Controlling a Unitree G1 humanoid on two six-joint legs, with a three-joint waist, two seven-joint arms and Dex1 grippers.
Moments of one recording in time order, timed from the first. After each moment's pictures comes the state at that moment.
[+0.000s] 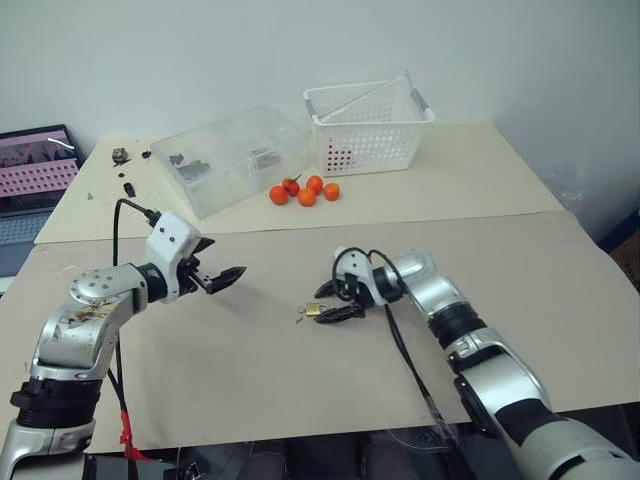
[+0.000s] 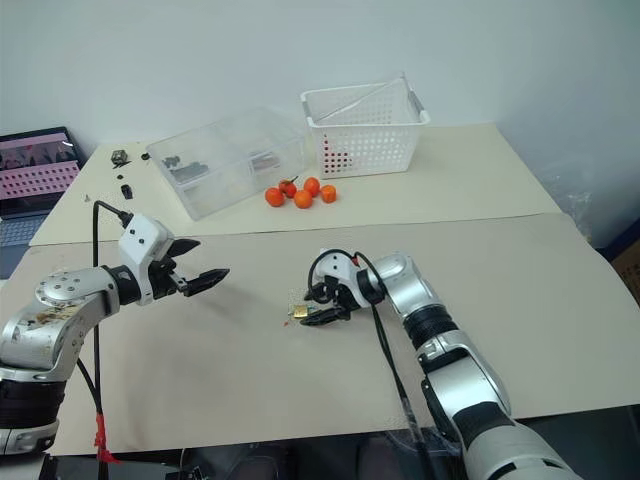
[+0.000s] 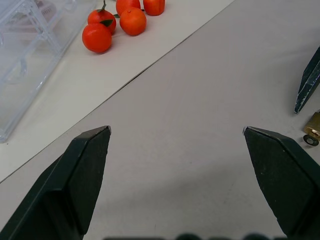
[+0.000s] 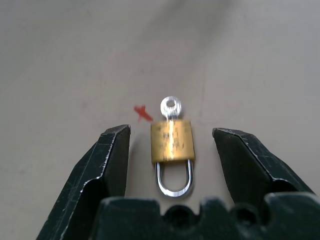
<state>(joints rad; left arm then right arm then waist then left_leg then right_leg) -0.31 0.75 0.12 -0.18 -0.36 0.62 -0.74 -0.86 -0.23 0.31 0.72 -0.05 0.05 1.33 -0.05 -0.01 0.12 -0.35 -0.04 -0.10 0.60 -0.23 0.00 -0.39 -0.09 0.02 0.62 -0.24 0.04</state>
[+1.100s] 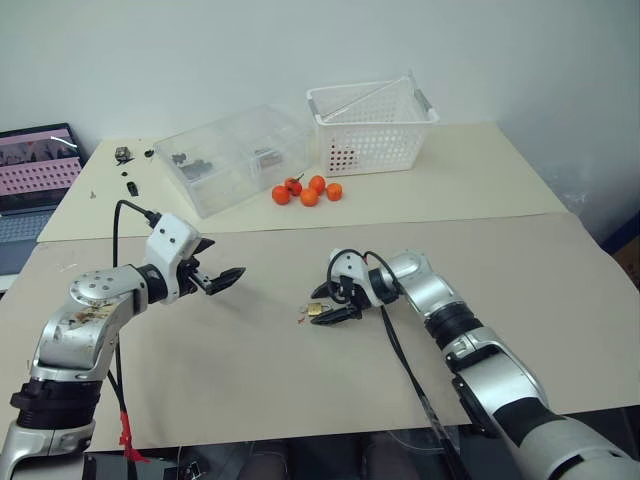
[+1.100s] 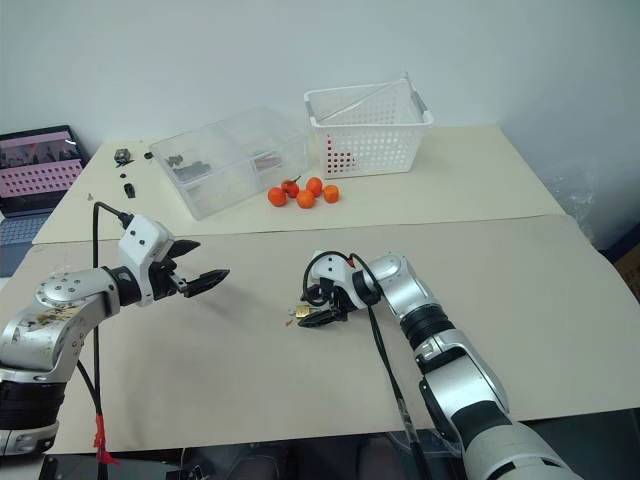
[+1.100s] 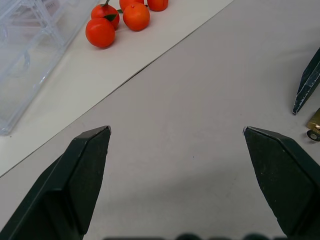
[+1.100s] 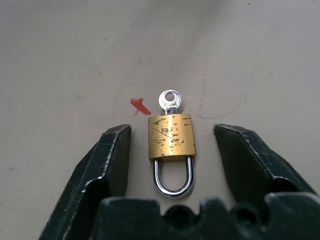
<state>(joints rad) -0.30 0.75 0.11 -0.18 -0.36 0.62 -0.74 -0.85 -0.25 0.34 0.74 -0.06 0.04 1.30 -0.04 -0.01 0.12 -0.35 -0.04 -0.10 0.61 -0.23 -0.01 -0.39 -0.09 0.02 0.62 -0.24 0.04</state>
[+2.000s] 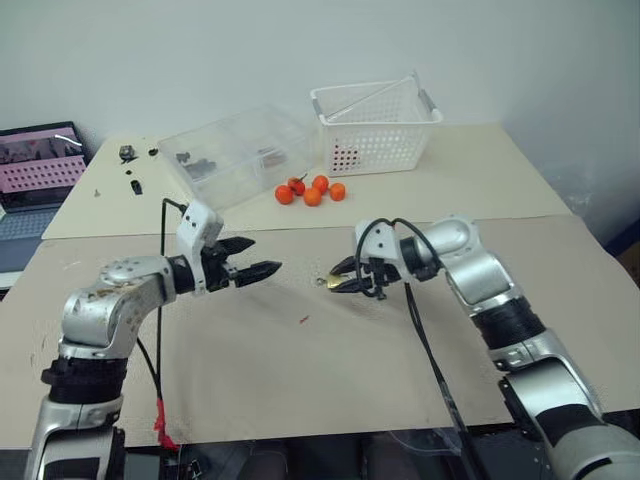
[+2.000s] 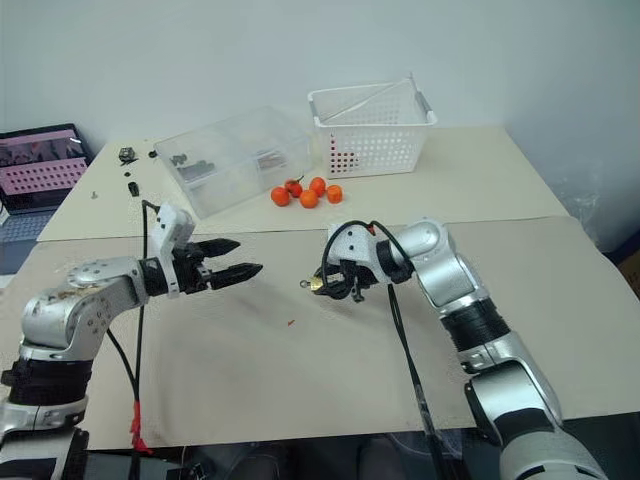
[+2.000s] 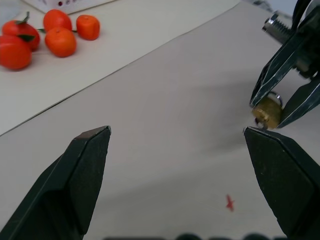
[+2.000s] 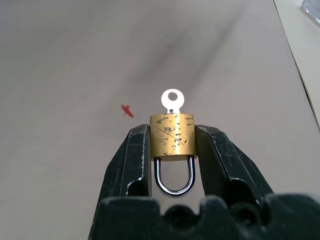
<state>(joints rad) -0.49 0.64 0.10 -0.14 -0.59 0.87 -0.83 -0.75 -0.52 0.32 0.09 0.01 0.27 1.33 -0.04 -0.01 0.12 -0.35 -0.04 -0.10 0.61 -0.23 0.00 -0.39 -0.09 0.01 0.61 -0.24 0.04</state>
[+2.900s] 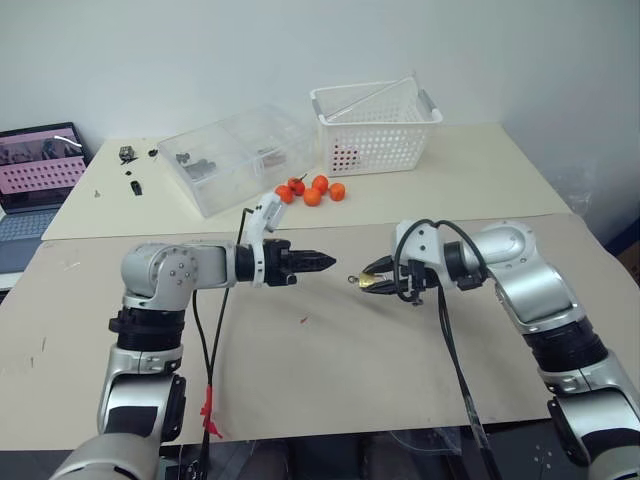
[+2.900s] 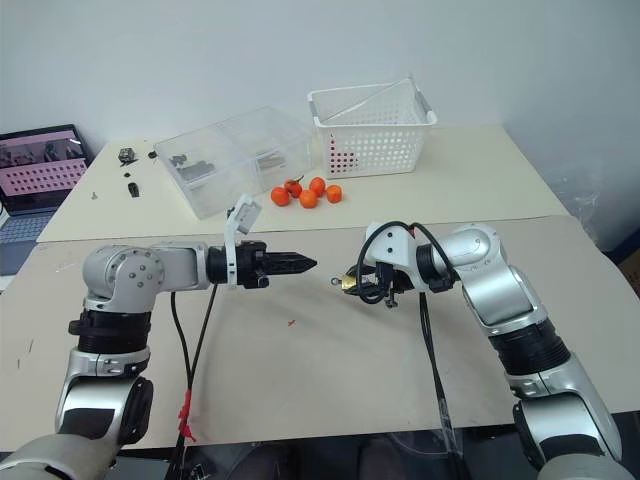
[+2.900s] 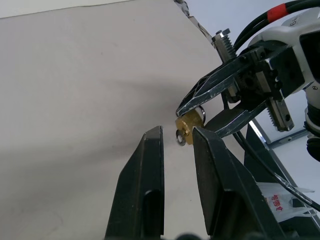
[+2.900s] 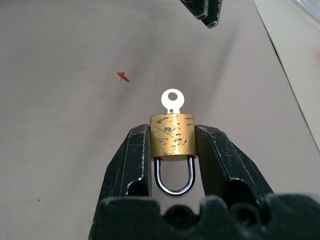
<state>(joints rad) -0.75 0.38 0.06 0.00 -0.79 1.33 -0.68 -0.66 -0.69 0.26 -0.08 0.09 0.38 1.24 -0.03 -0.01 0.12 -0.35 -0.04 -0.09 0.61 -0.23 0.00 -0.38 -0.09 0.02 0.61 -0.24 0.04</state>
